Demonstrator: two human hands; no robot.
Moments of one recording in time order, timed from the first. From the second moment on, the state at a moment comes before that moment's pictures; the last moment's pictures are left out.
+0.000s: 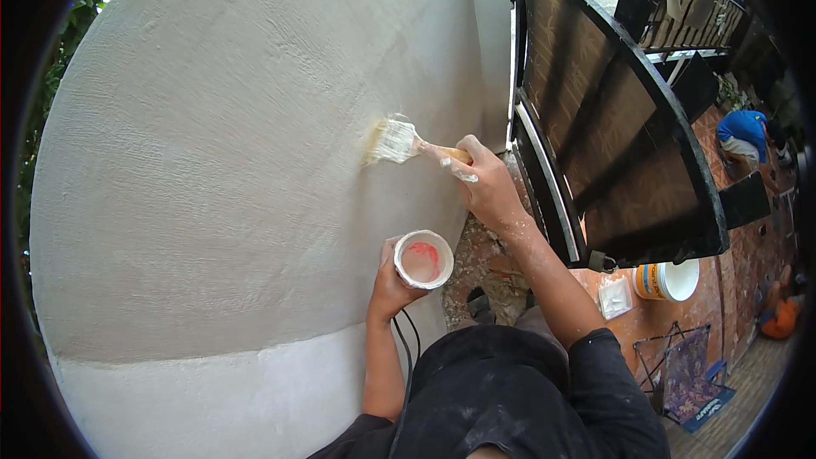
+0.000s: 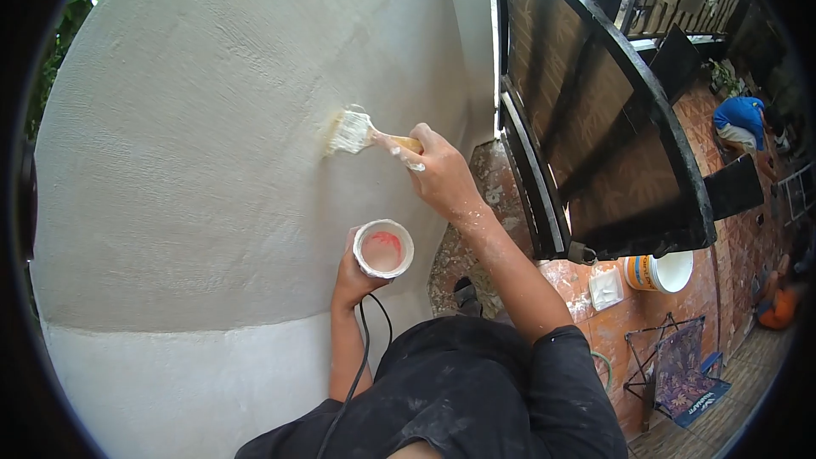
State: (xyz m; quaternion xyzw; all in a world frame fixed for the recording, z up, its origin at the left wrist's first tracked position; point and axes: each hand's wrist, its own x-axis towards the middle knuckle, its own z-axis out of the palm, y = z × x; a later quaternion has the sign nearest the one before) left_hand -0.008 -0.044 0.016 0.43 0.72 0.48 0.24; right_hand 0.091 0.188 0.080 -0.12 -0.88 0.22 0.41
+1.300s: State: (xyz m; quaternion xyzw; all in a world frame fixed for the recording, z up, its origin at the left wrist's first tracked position) left_hand 0.022 -0.018 0.039 0.39 0.64 0.57 0.32; right_hand 0.127 0.193 -0.056 -0.28 -0.91 0.26 0.19
